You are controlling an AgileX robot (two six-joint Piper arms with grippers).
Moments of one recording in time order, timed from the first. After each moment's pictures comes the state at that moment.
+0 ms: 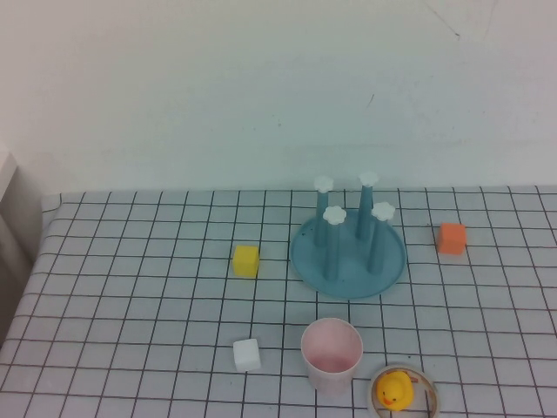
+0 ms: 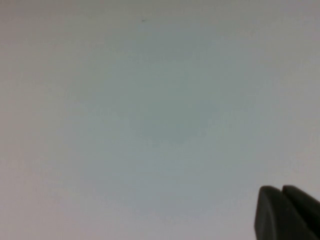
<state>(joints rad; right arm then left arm) -0.01 -0.01 -0.07 -0.17 -0.61 0.22 -0.10 -0.02 -0.29 0.04 -0.50 0.06</state>
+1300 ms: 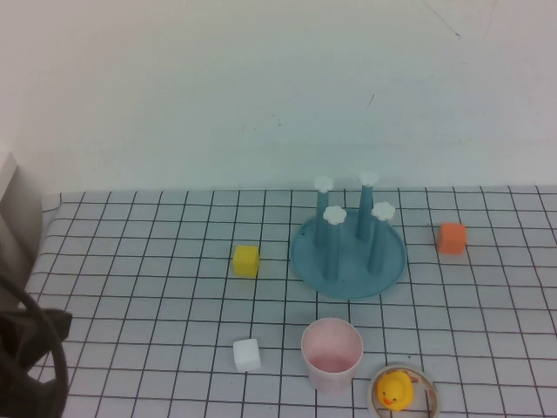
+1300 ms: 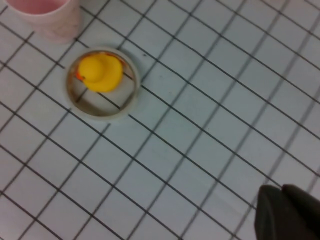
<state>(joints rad) -0.01 1.01 -0.60 0.35 0.70 -0.79 -0.10 0.72 -0.72 -0.45 0.80 0.45</state>
